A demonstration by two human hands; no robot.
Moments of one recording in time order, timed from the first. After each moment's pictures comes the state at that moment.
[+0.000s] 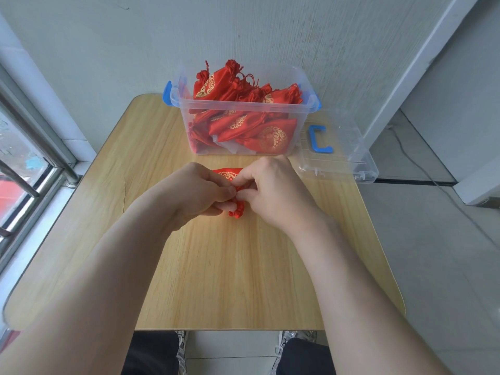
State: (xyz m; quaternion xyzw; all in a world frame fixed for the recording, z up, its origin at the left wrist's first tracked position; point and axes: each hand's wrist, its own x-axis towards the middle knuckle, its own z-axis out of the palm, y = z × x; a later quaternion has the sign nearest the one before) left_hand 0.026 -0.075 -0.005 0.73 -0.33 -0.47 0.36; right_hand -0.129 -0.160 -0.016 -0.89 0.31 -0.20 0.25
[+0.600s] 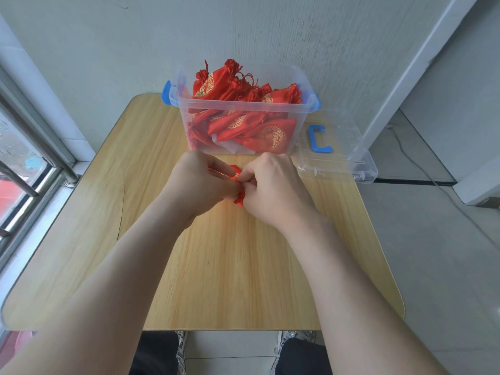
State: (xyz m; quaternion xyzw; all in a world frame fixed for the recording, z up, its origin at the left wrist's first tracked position) left_hand 0.014 -0.079 -0.004 0.76 -0.36 -0.34 0.42; right_hand -0.126 -0.155 -0.012 -0.89 0.36 -0.21 0.20
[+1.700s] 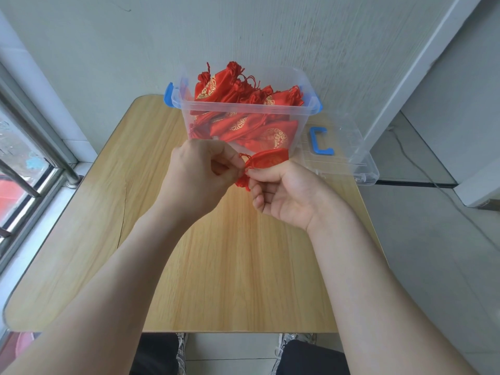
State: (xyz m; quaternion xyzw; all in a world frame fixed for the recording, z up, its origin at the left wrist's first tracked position) left_hand 0.017 -0.076 -0.002 0.70 -0.54 -0.12 0.45; right_hand -0.135 -0.170 0.001 -0.40 0.42 -0.17 0.80
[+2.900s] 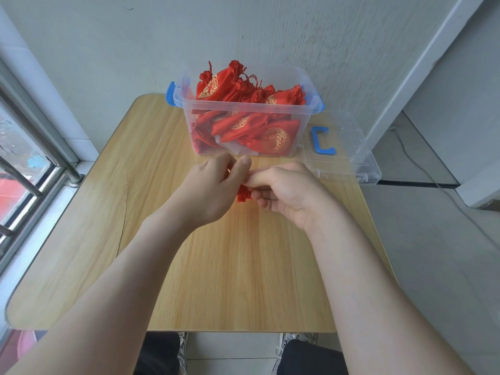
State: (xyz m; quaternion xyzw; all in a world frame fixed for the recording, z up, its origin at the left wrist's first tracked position) left_hand 0.009 -0.082 -0.010 0.75 -0.53 -0.21 0.34; right_hand -0.131 -0.165 -0.004 -0.54 0.47 -0.20 0.67
